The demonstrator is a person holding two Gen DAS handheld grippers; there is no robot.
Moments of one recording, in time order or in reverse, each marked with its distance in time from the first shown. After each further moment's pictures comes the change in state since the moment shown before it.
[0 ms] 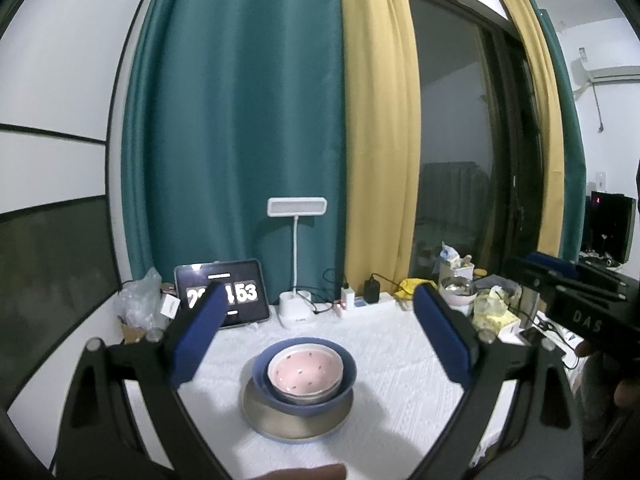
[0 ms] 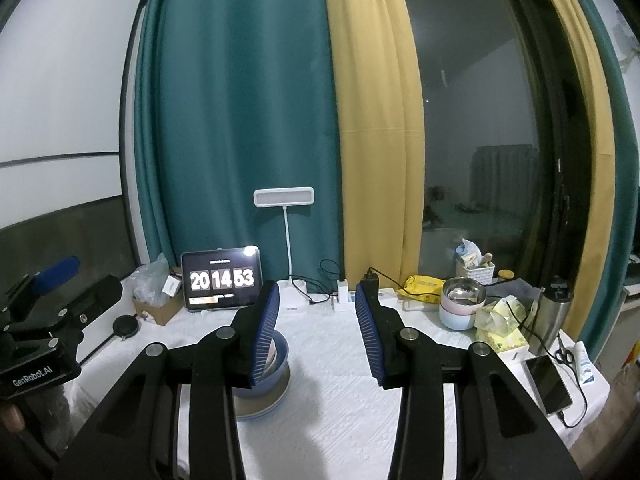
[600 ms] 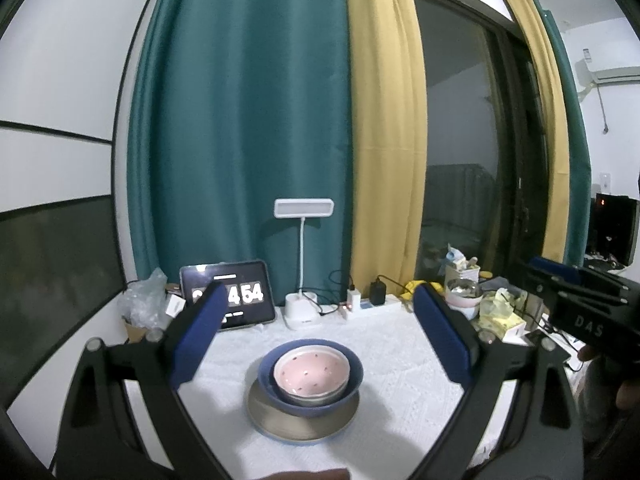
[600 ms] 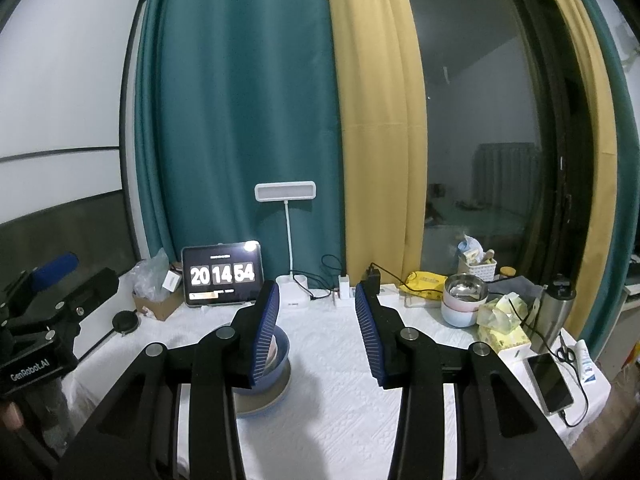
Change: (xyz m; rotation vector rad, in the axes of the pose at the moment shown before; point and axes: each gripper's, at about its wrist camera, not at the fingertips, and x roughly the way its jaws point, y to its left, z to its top) left arm 0.004 0.006 -0.001 -0.006 -0.003 0.017; right arm 0.002 0.002 -0.002 -0.001 0.008 0.001
